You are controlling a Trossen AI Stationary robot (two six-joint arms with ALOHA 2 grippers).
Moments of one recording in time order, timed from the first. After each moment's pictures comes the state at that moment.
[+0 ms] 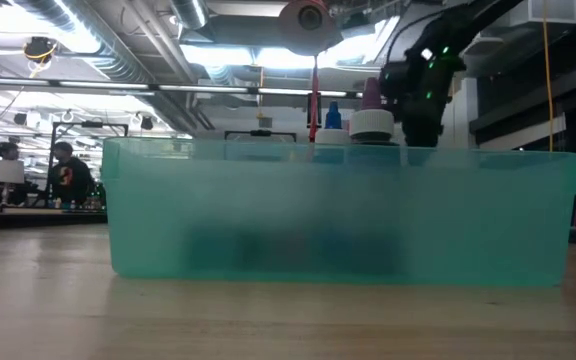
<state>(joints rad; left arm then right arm) -0.40 1.88 2.31 -1.57 -0.79 -0.69 -0.79 1.61 1.26 -0.98 -0.19 -0.34</state>
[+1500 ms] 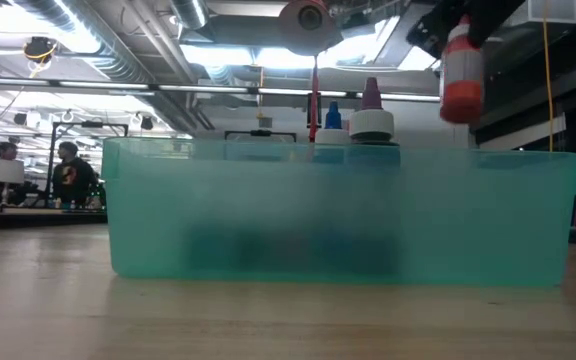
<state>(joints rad) -0.27 1.81 2.32 -1.57 -0.84 -0.47 0.14 1.35 1.26 -1.02 -0.17 -0.05</state>
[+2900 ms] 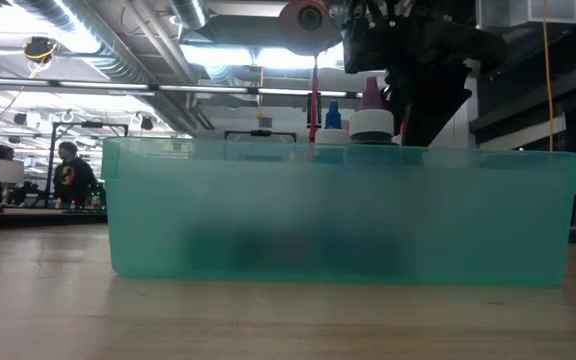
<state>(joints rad) -0.30 1.81 2.31 -1.57 -0.79 -0.45 0.19 1.72 1.25 -0.83 0.09 0.17</state>
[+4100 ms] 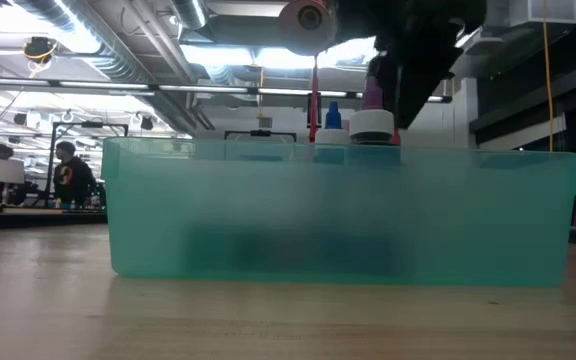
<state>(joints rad) -0.33 1.81 2.31 -1.57 -0.81 -0.48 0.21 1.79 1.49 -1.08 0.15 0.21</state>
